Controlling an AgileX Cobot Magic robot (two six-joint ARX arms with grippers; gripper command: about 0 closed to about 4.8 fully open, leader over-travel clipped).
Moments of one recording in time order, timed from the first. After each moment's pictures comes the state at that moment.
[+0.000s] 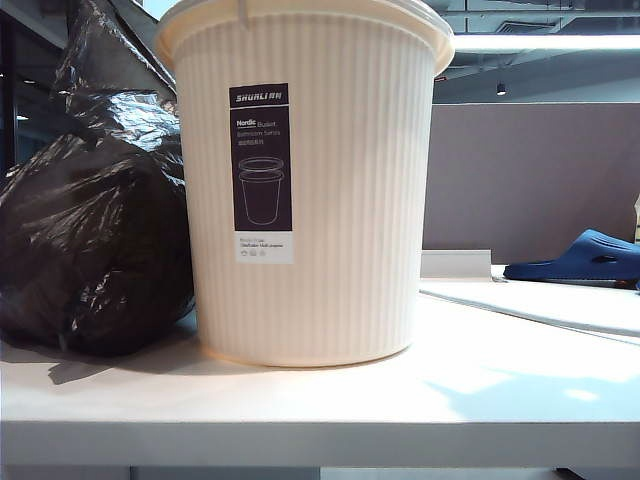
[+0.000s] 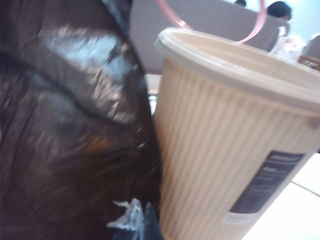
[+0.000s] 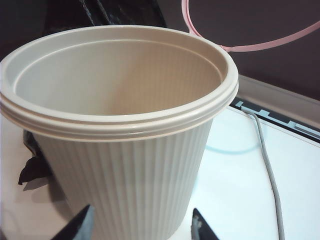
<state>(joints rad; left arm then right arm) -0.07 0.09 0.23 -0.14 0.41 -0.22 0.48 0.60 0.62 -0.18 -0.20 -0.04</state>
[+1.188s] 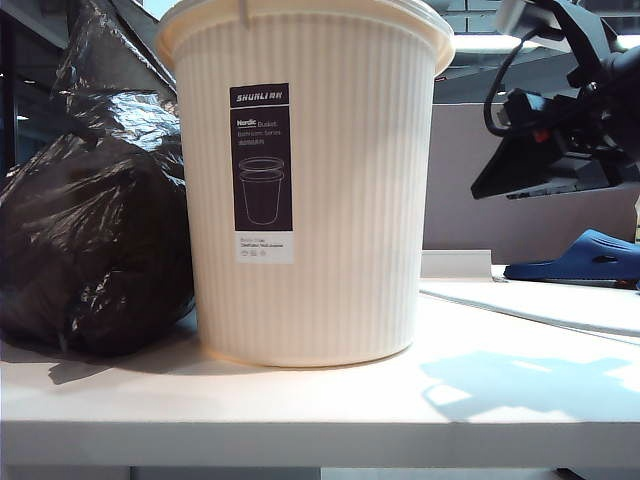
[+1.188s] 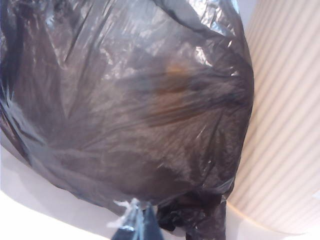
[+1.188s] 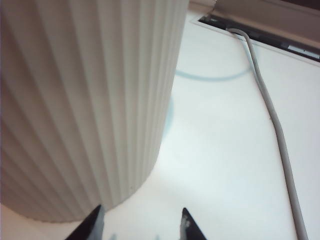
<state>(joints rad) -0.07 0.09 0.01 -0.03 0.25 -0.22 0.48 1.03 0.40 0.29 -0.07 -0.05</state>
